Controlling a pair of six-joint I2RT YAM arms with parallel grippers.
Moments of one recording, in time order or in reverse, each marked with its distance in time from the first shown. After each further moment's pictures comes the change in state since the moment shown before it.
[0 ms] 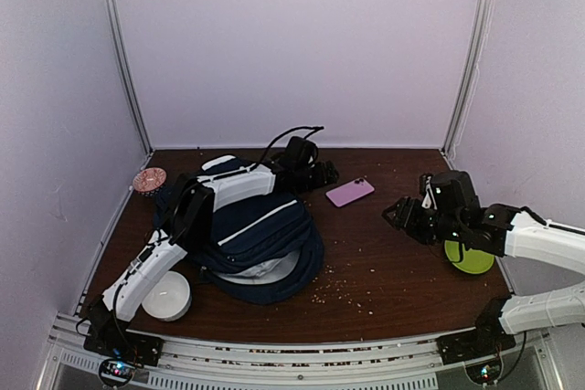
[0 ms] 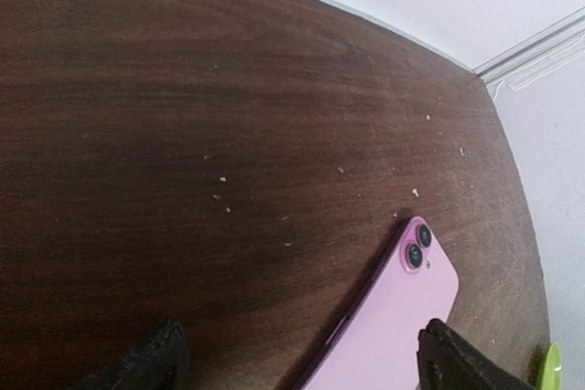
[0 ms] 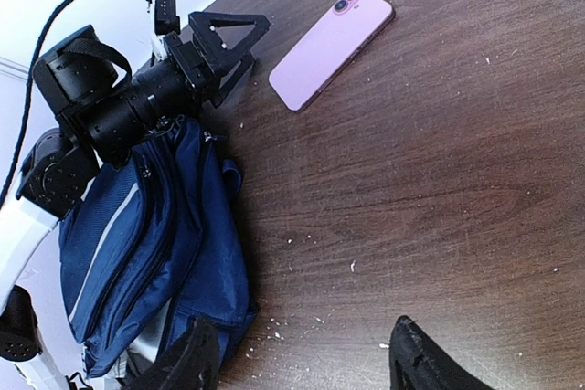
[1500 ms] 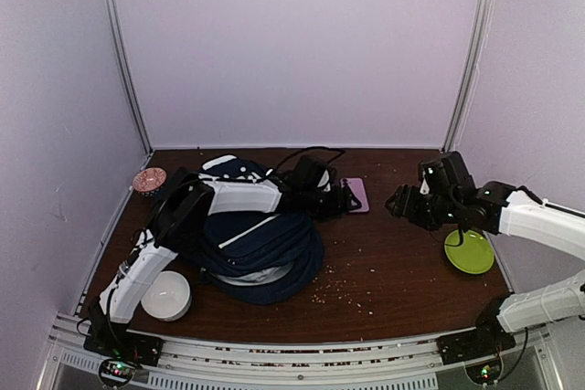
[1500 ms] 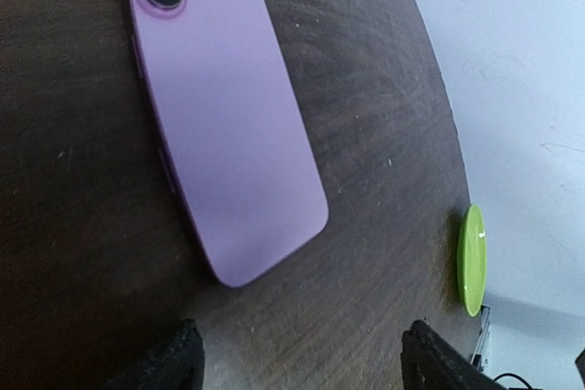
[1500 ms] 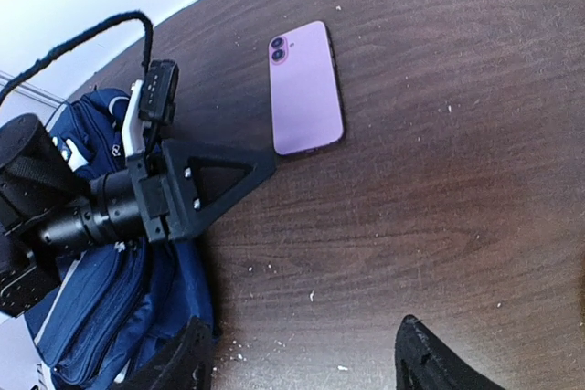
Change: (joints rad) left arm -0.116 -0.212 -0.422 0.201 0.290 -0.144; right arm -0.045 0.102 0.166 -0.169 0.061 -0.108
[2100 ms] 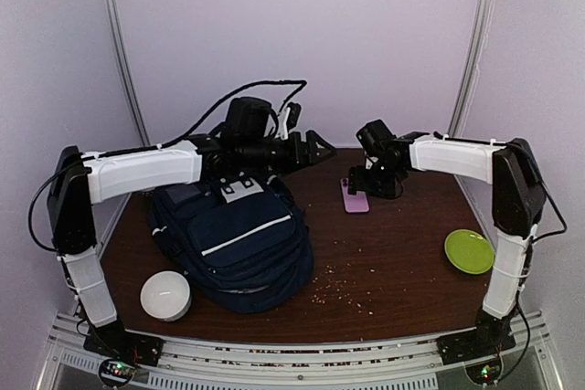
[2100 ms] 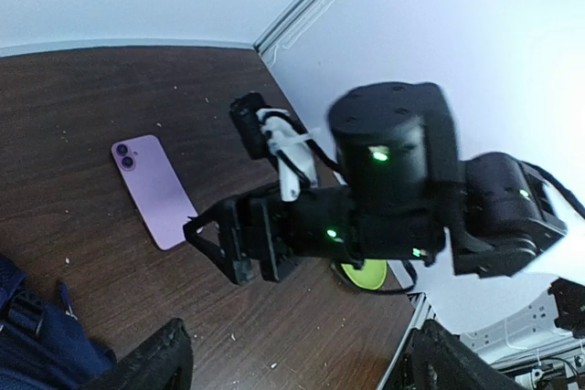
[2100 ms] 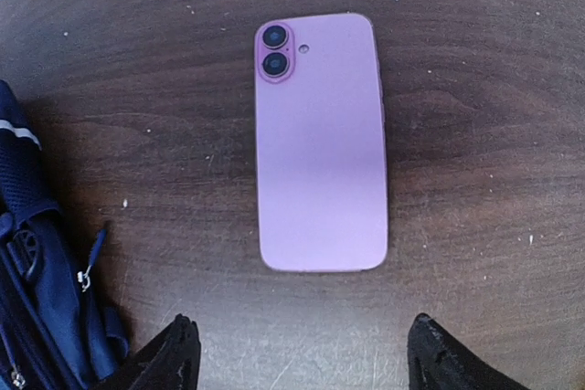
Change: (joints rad) left arm 0.024 -0.718 -0.488 0.000 -0.047 0.161; right arm -0.079 0.778 0.689 -0.217 -0.032 -0.233
